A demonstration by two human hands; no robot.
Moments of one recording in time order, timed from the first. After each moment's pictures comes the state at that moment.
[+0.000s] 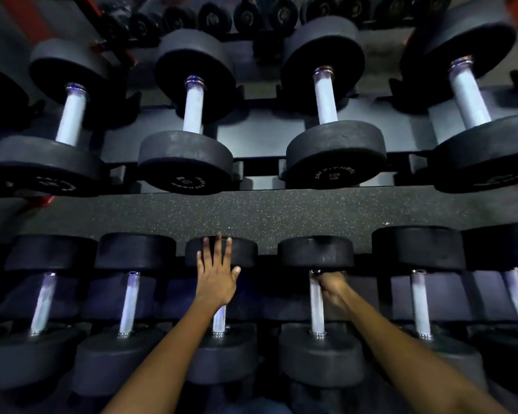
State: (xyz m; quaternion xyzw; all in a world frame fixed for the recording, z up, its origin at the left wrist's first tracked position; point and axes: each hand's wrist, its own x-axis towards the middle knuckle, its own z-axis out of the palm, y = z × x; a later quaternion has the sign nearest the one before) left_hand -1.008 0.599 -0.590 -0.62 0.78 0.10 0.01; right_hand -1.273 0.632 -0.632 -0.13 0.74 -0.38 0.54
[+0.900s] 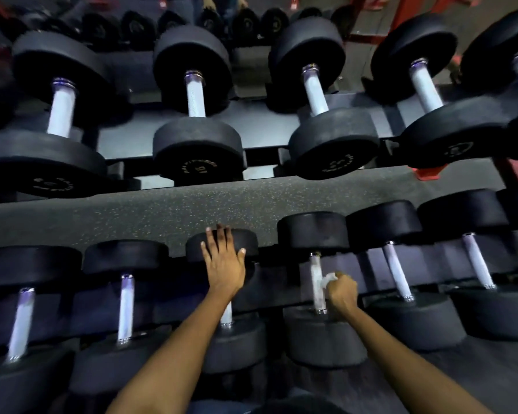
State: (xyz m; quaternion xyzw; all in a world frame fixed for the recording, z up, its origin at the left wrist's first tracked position) left_hand -1.245 0.648 -0.570 -0.62 0.77 0.13 -0.07; right_hand -1.468 0.760 -0.589 -0.26 0.90 -0.22 0.28
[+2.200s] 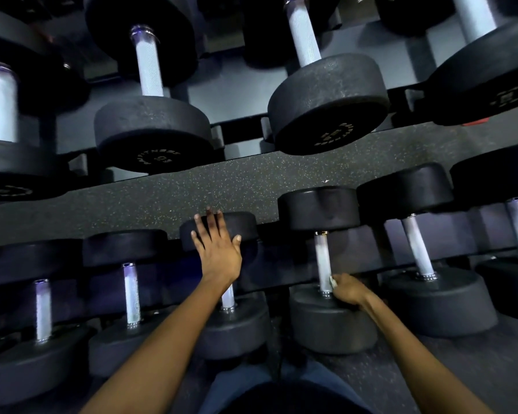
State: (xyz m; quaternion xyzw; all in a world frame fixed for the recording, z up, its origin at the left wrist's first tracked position) left_hand -1.258 0.645 -0.579 -0.64 0.76 0.12 -0.01; right_hand -1.513 0.771 -0.641 -0.41 0.75 0.00 0.51
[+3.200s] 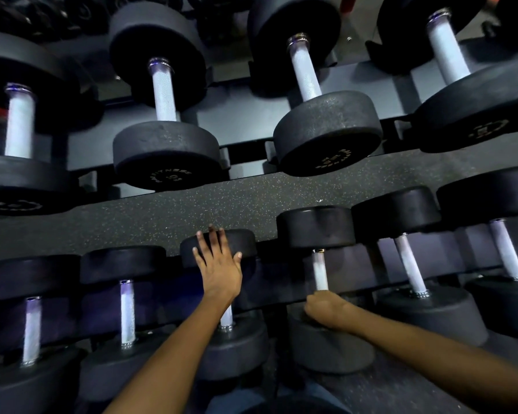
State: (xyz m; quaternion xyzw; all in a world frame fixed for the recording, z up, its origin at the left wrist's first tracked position) left_hand -1.259 0.647 -0.577 -0.64 0.76 0.11 -0.01; right_hand -1.465 0.754 -0.602 -0.72 0.57 0.24 0.30
